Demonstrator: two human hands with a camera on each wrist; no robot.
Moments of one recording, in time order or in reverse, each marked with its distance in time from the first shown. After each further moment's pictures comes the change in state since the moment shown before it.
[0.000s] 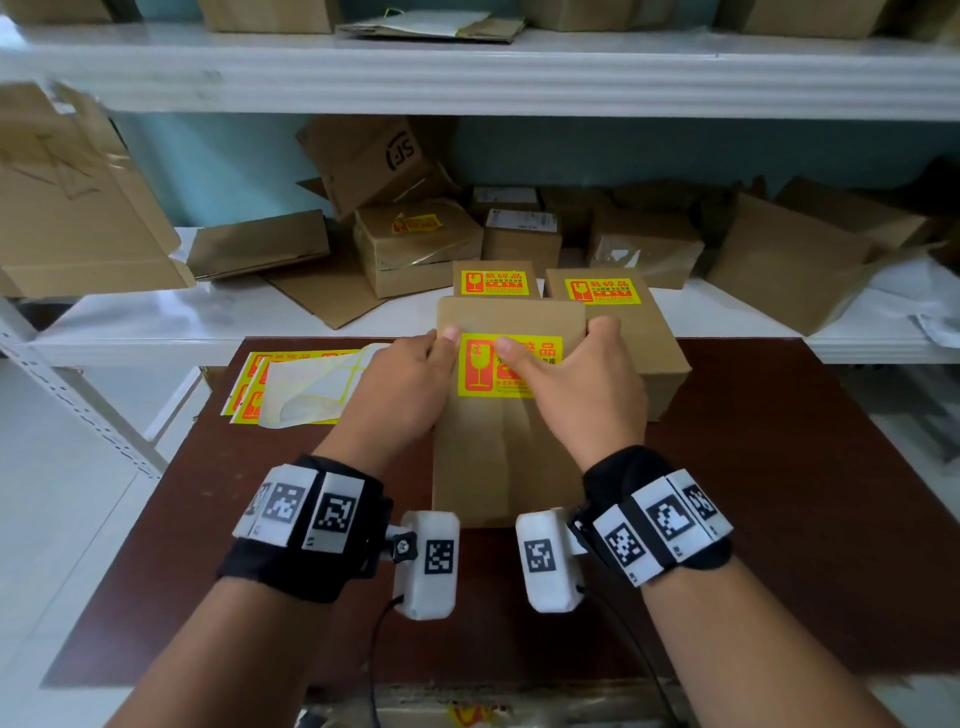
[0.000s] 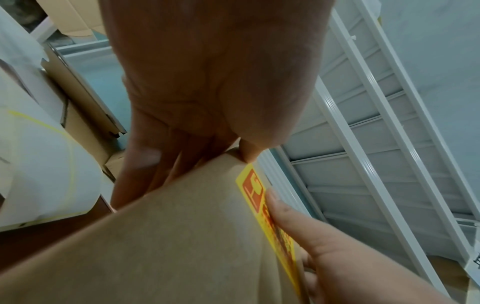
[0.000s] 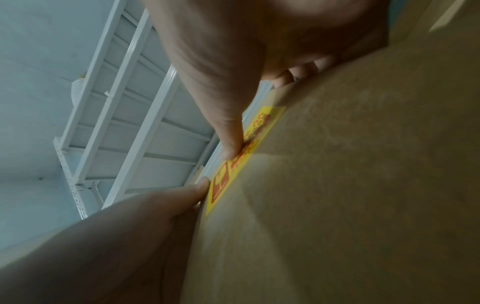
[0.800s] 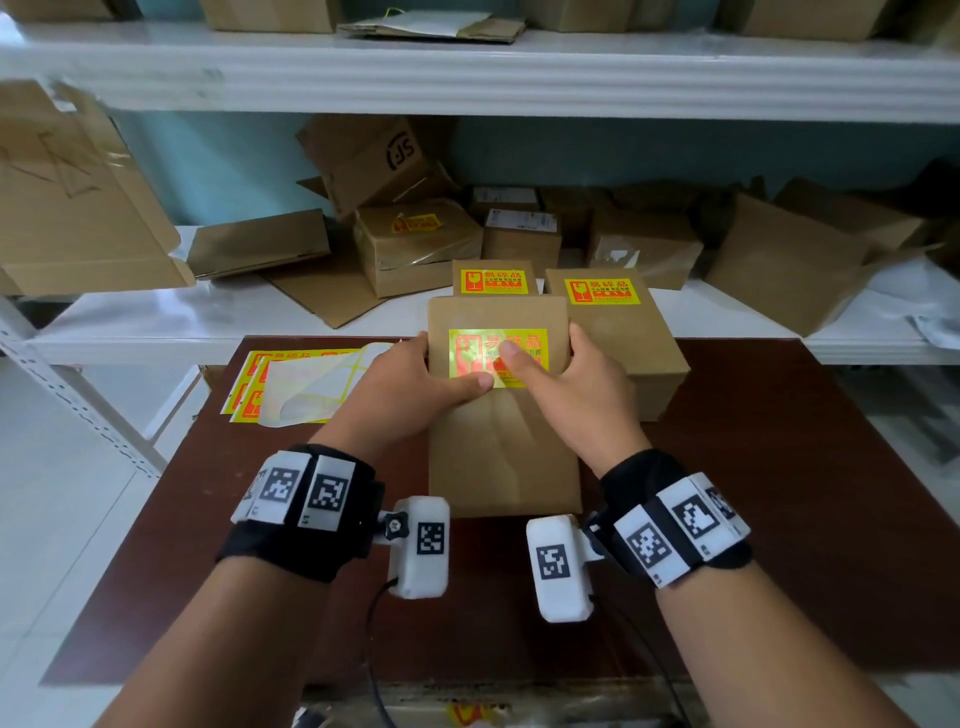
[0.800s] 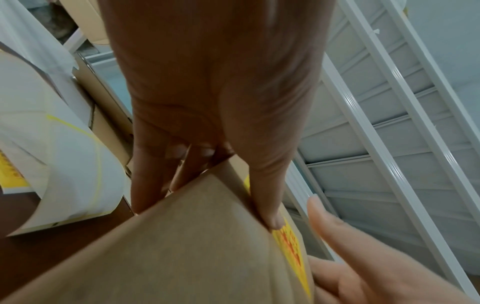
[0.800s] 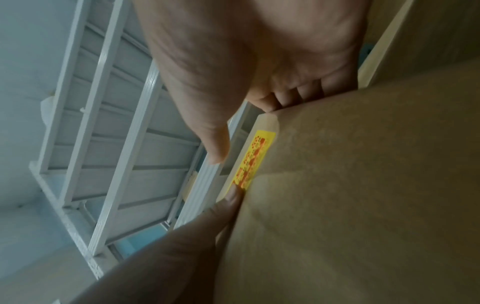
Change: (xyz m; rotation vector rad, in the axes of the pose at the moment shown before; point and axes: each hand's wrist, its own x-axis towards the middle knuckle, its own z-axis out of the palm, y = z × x) left_hand 0.009 -0.013 -0.003 0.040 -0.111 -0.072; right_hand 0.002 0.011 0.002 0.152 -0.191 -0.066
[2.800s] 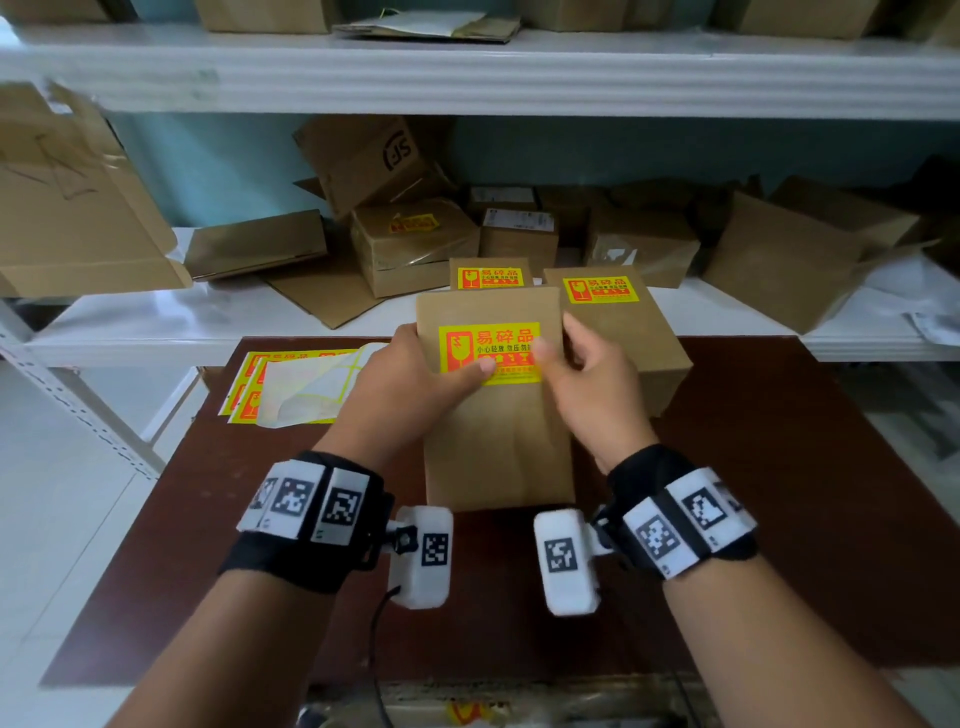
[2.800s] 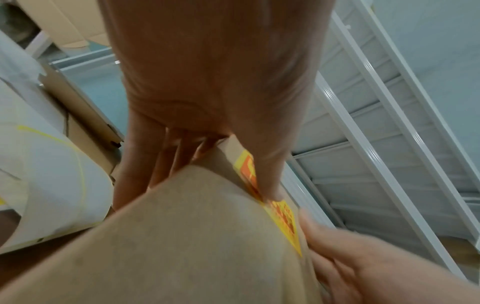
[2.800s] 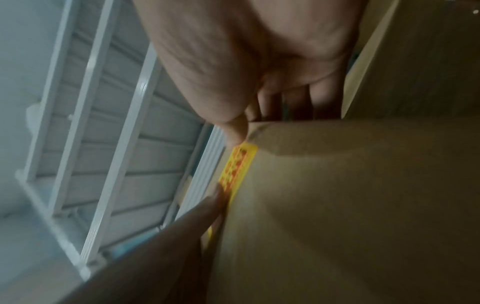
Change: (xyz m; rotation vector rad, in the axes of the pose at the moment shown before) left_hand -0.009 0.009 0.003 0.025 0.105 -0.015; right_hand 0.007 0.014 -0.001 0.167 0.021 -0.035
